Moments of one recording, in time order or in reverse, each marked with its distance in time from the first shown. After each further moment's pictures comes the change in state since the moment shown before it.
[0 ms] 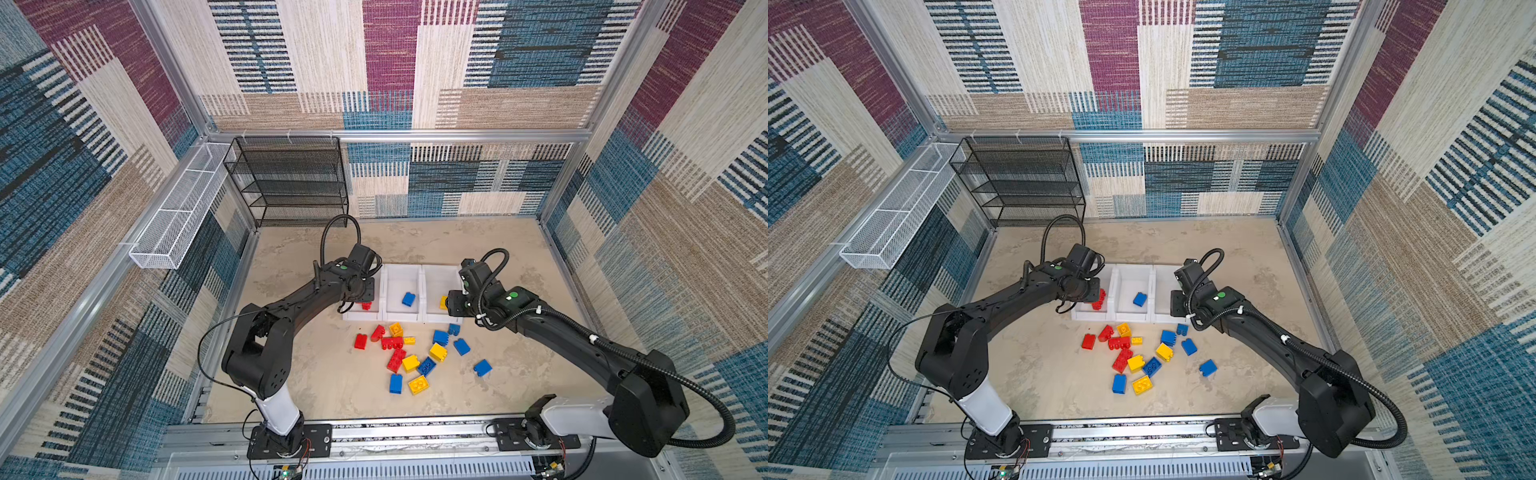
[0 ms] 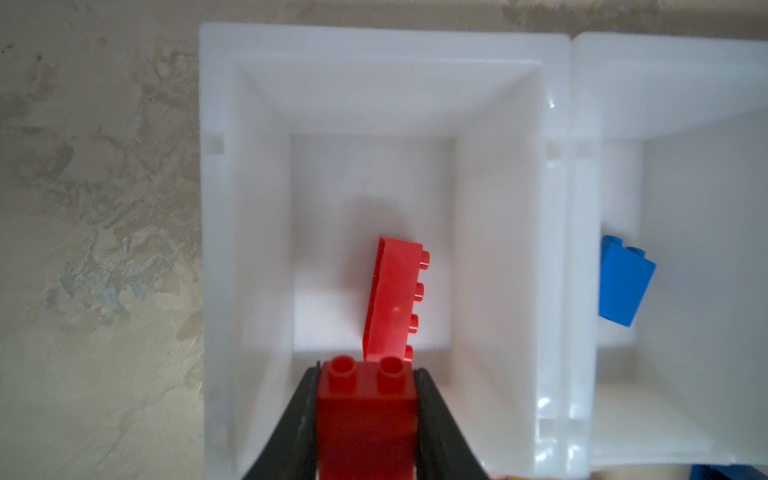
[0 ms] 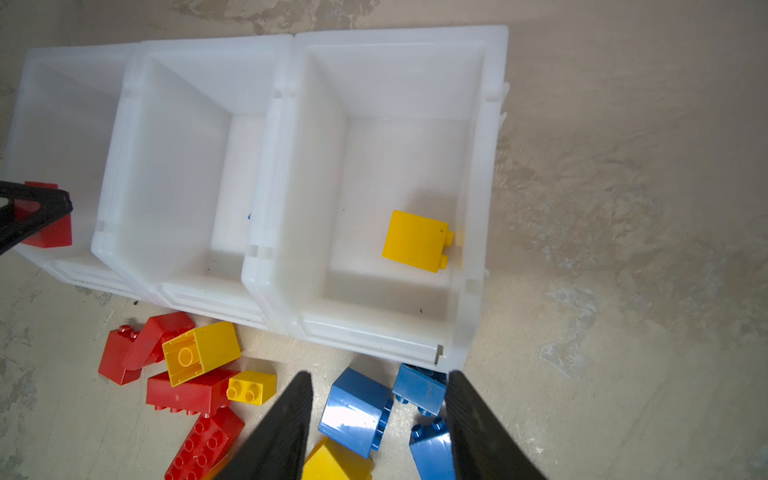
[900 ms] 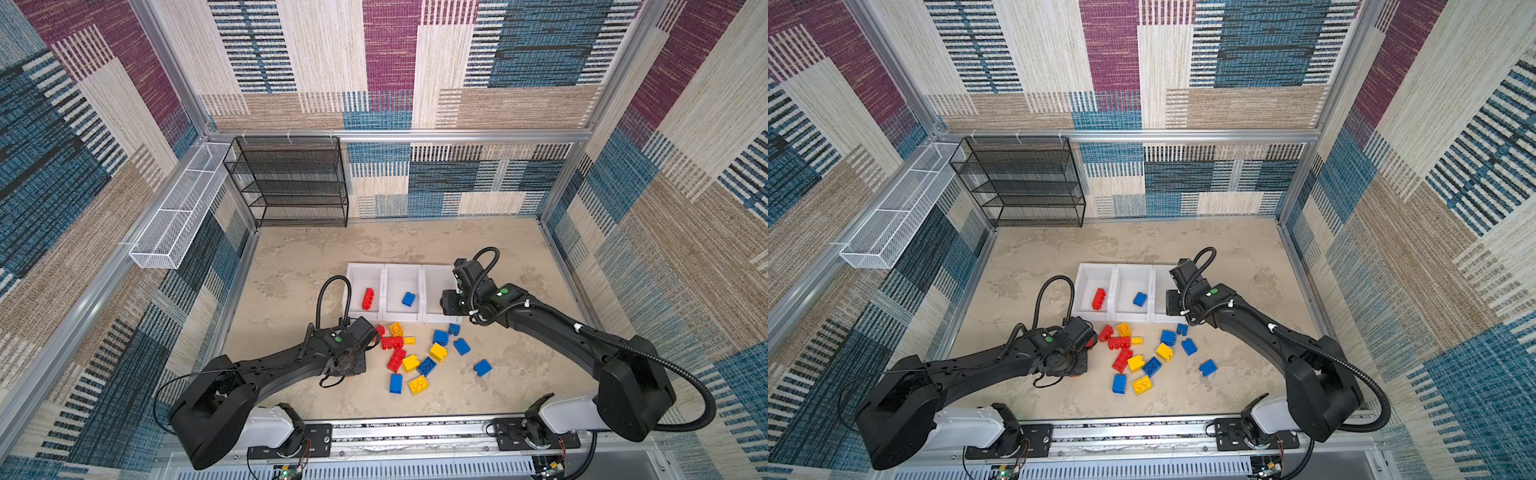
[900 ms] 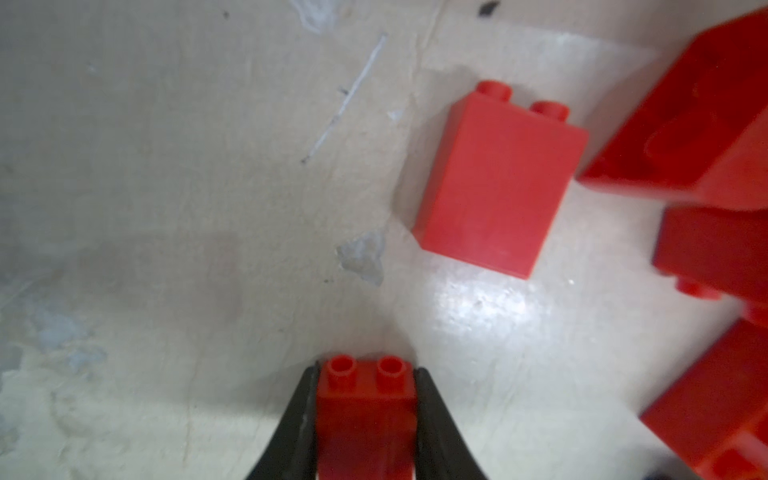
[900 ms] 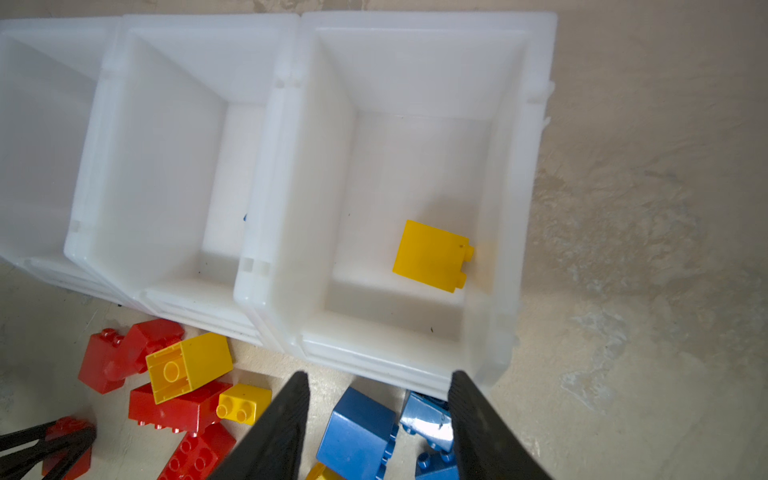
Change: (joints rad) left arm -0.314 -0.417 -0.617 -0.031 -0.047 -0.446; right arm 0.000 0.079 0.016 0.053 -0.019 -0.038
